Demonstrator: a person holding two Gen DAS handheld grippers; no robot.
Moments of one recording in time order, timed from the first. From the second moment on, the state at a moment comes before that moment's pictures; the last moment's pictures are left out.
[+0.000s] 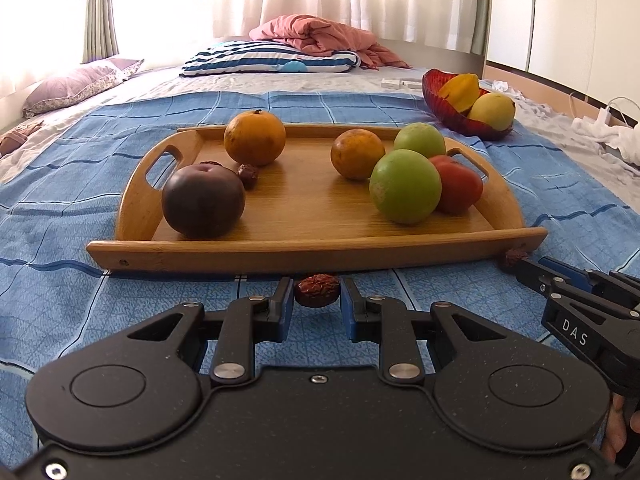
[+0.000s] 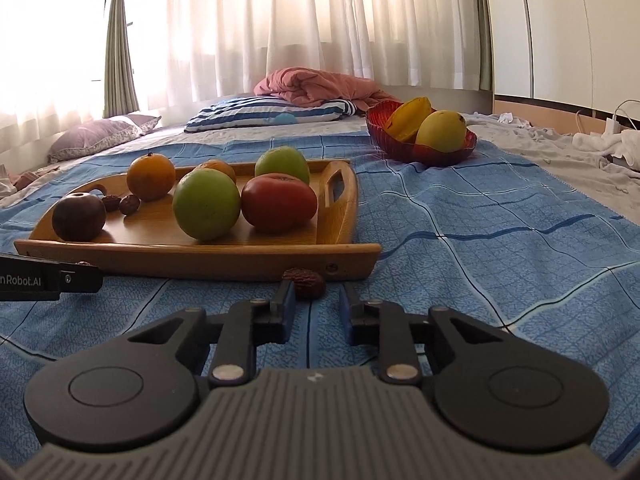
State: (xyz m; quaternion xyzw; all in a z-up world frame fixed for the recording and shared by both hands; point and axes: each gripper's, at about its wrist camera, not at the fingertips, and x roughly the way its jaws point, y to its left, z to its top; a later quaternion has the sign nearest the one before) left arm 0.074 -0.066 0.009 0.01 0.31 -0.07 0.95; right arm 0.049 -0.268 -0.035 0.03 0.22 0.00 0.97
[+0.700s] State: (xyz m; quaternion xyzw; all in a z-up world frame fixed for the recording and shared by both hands) left arm 0.070 -0.059 0.018 0.01 0.30 -0.07 0.95; right arm 0.043 -0.263 -0.024 0.04 0.22 -0.01 0.98
